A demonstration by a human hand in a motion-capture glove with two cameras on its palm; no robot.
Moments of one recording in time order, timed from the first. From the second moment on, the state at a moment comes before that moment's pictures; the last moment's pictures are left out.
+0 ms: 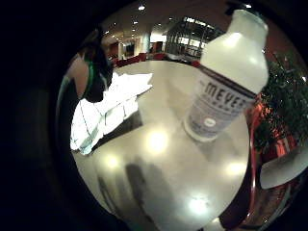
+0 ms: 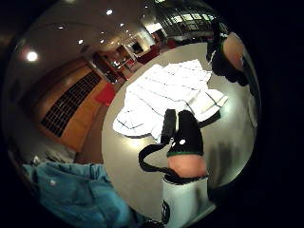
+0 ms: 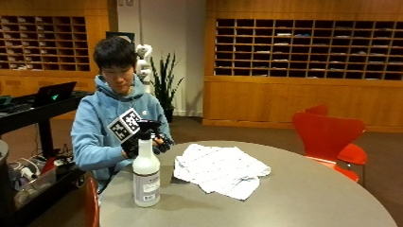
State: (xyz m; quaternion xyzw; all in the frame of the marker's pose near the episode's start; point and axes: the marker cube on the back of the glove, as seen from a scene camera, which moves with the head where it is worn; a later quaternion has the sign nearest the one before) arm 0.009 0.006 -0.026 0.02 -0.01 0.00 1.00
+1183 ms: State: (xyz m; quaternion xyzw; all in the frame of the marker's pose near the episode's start) arm 0.175 0.071 -0.138 0.00 -0.14 0.20 0.97
